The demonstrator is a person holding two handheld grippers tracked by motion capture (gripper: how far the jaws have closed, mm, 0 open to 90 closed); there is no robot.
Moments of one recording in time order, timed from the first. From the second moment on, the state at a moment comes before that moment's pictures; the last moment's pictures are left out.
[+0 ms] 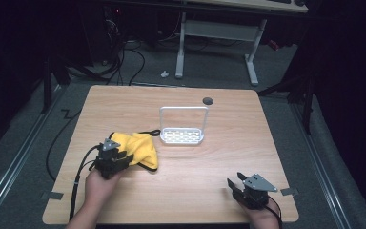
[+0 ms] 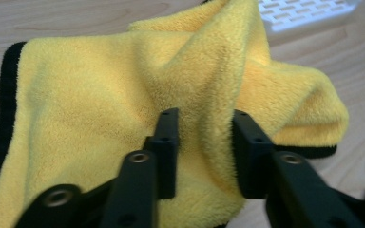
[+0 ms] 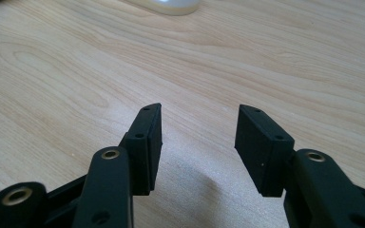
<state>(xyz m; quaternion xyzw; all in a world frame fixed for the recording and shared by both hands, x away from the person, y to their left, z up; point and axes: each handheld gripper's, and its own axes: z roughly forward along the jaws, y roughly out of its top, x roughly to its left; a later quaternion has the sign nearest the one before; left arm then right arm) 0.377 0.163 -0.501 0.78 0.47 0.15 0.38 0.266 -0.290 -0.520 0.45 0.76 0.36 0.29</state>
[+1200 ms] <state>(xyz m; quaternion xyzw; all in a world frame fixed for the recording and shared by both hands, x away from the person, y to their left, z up) 0.274 0.116 -0.497 0.77 0.37 0.08 0.51 0.235 -0.202 -0.500 0.35 0.80 0.41 0.27</state>
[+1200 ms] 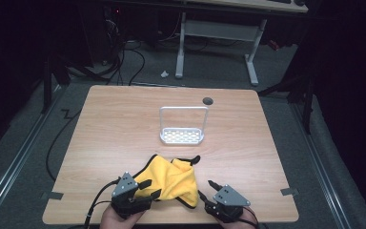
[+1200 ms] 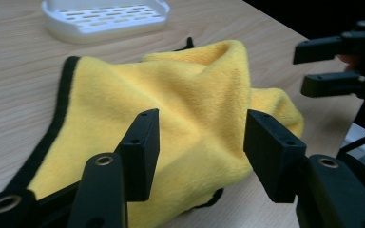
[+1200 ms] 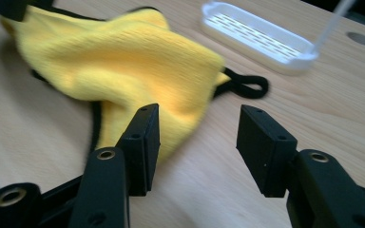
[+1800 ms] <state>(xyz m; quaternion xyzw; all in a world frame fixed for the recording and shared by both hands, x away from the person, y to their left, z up) 0.237 0.127 -0.512 0.78 0.38 0.07 0.48 0.234 -0.177 -0.511 0.33 0.82 0.39 0.24</state>
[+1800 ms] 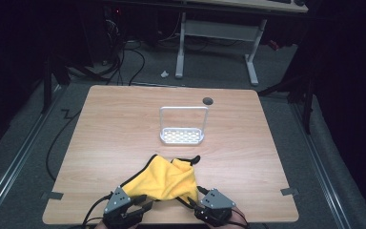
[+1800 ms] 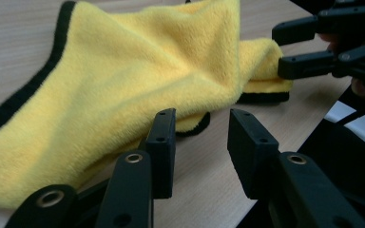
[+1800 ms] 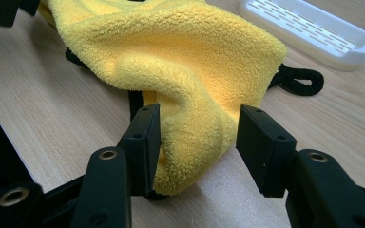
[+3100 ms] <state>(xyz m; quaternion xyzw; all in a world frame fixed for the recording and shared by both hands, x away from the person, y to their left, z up) 0.250 0.088 -0.522 0.81 0.36 0.10 0.45 0.248 -0.194 -0.495 0.38 0.78 0.42 0.25</state>
